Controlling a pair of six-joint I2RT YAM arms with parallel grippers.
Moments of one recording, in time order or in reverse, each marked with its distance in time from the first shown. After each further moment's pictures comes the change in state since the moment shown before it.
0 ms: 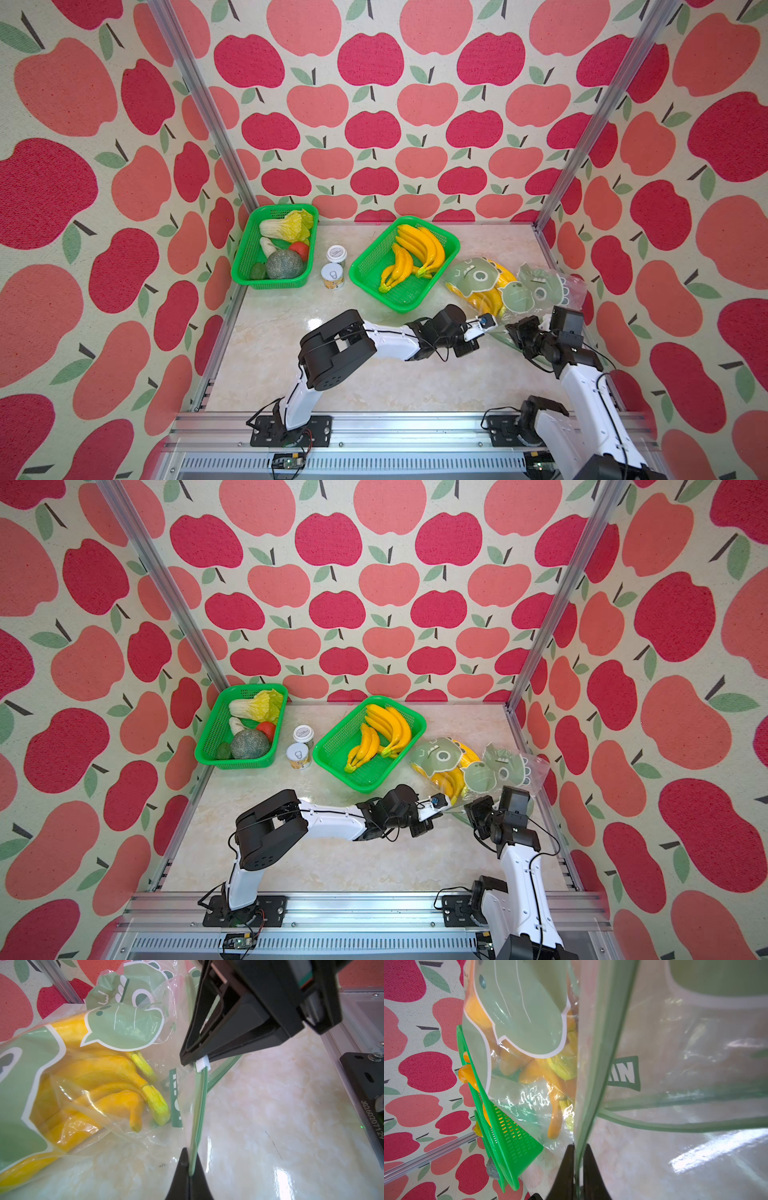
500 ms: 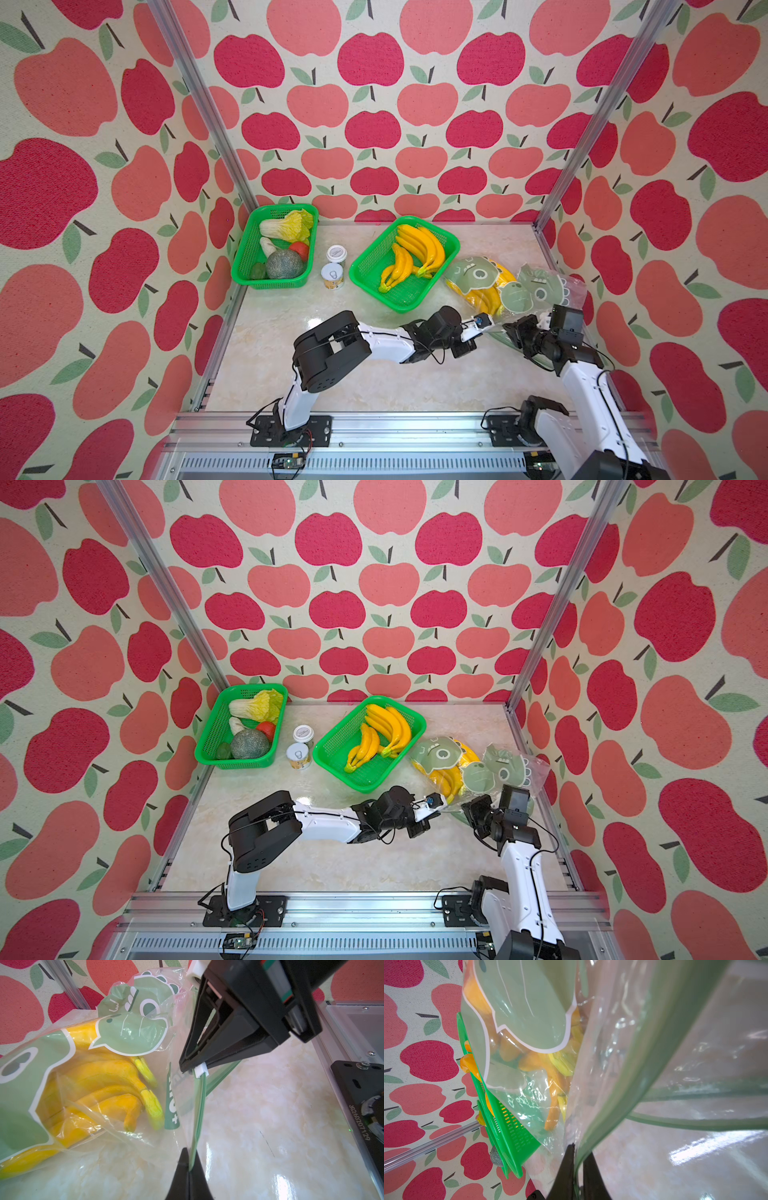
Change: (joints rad) left arm 0.000 -0.037 -0.053 0.056 -0.006 -0.025; right arm 0.003 0.003 0.015 -0.007 -0.045 -0.012
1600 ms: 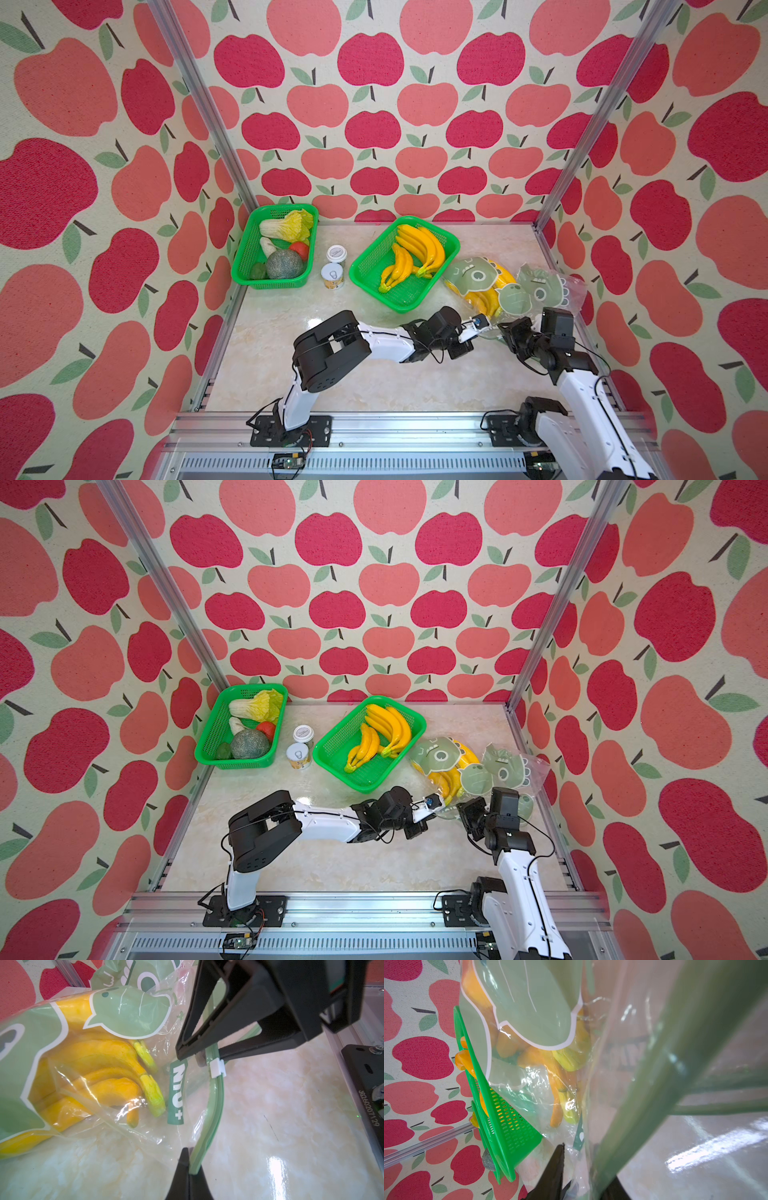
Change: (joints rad) left arm -0.001 0.000 0.003 -0.075 -0.018 -0.010; right arm 0.129 -0.069 -0.045 0.020 0.110 0.084
